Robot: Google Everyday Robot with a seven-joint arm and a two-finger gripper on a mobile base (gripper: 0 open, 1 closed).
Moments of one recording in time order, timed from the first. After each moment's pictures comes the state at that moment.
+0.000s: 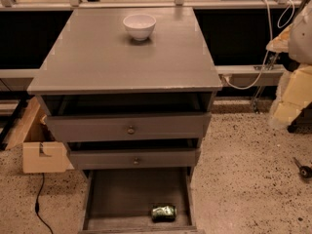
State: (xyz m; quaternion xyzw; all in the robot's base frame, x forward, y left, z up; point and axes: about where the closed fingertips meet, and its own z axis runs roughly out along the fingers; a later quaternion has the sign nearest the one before) arm 0.438 -0.217 0.977 -0.60 0.78 -0.04 0.16
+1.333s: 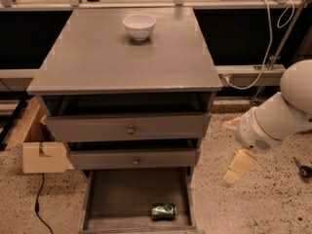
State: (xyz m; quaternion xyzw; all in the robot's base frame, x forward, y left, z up) arm 0.435 -0.180 0.754 -0.59 0.78 0.13 0.17
